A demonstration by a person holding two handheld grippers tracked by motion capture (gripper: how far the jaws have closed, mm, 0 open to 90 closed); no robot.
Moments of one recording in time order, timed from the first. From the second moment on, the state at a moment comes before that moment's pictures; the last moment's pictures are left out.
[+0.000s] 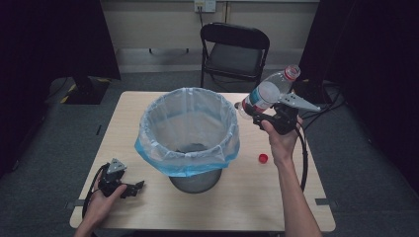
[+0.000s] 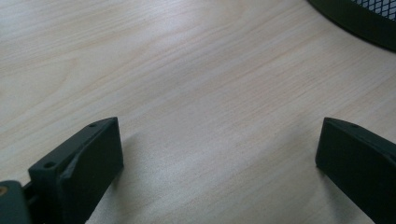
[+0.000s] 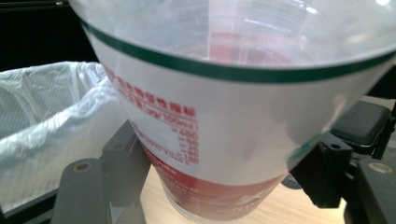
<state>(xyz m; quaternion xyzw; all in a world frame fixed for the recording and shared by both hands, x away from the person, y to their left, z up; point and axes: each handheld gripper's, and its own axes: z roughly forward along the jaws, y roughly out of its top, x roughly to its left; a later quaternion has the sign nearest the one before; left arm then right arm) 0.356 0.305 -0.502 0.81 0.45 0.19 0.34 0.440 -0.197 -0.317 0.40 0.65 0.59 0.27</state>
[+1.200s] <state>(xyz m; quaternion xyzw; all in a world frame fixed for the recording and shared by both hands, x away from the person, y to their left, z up) 0.356 0.305 -0.502 0.81 0.45 0.19 0.34 0.464 -0.154 -0.237 0.33 0.62 0.65 0.27</state>
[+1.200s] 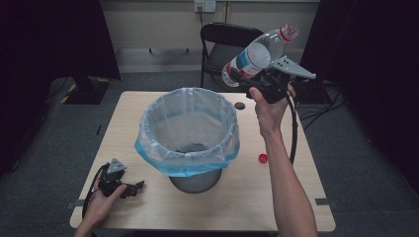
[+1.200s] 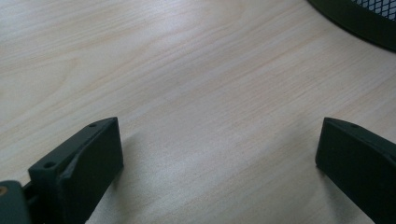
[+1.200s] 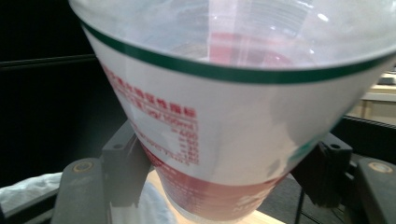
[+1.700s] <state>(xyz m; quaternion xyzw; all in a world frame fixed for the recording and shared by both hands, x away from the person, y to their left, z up) 0.356 0.305 -0.502 0.81 0.45 0.19 0.34 0.453 -0.116 -0.222 0.28 0.65 0.67 0.22</state>
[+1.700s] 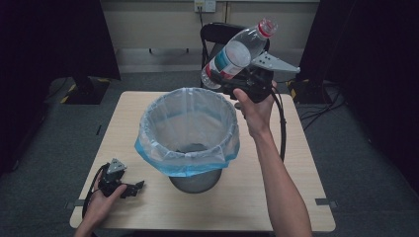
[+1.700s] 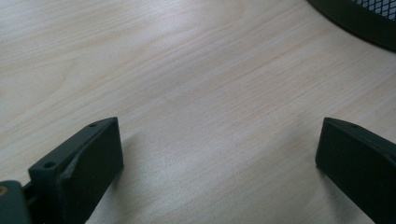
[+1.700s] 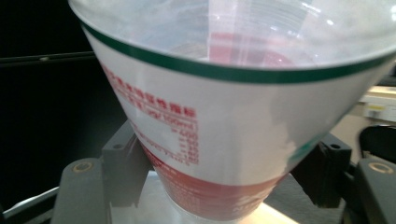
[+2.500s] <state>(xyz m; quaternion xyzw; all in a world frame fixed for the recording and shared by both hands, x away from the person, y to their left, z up) 0.356 0.305 -0.502 0.81 0.45 0.19 0.34 0.440 -0.099 -0.234 0.21 0.73 0.64 0.14</state>
